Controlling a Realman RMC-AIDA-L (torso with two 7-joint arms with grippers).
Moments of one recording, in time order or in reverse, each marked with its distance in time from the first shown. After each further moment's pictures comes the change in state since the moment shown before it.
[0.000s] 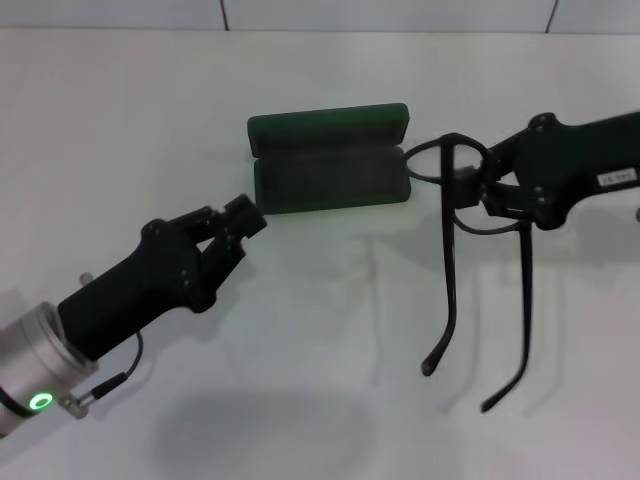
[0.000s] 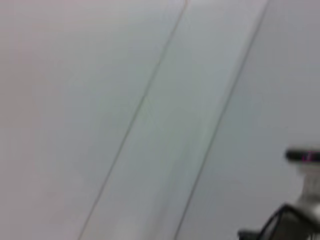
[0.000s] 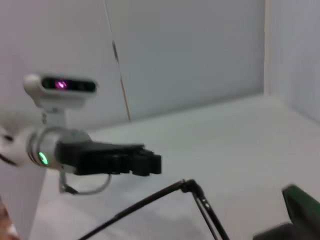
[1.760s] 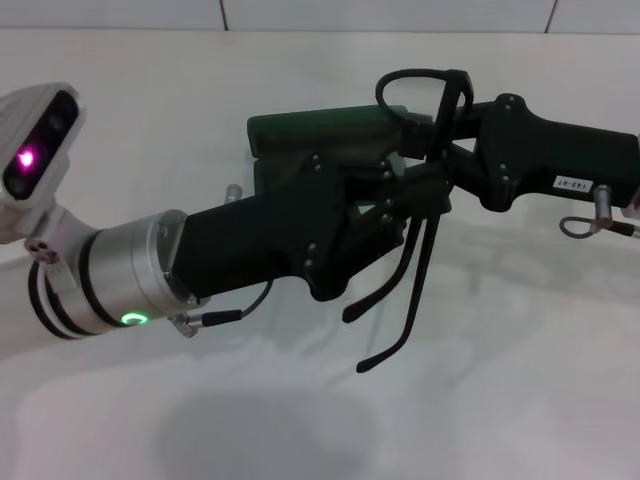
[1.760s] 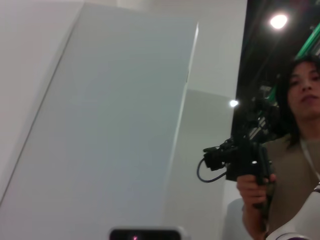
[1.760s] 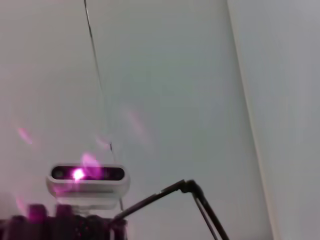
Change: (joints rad) left arm -0.336 -0.015 0.191 -0.052 -0.038 0.228 -0.035; right arm 0.030 0.014 -0.020 0.602 0.541 0.024 -0.538
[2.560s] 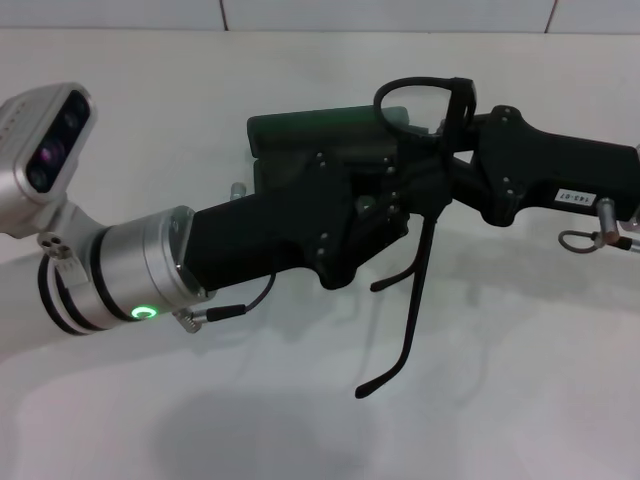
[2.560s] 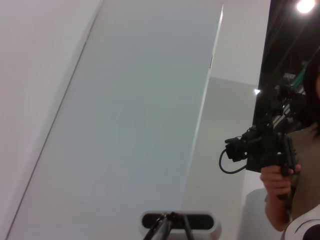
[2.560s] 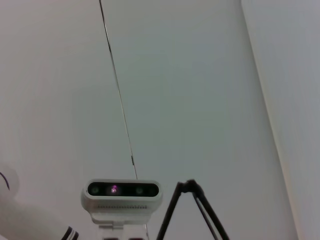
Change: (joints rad) left arm 0.000 0.000 0.000 -0.002 -0.004 -0.064 -0.004; right arm 0.010 0.000 -0.003 0.049 0.013 -0.061 -0.006
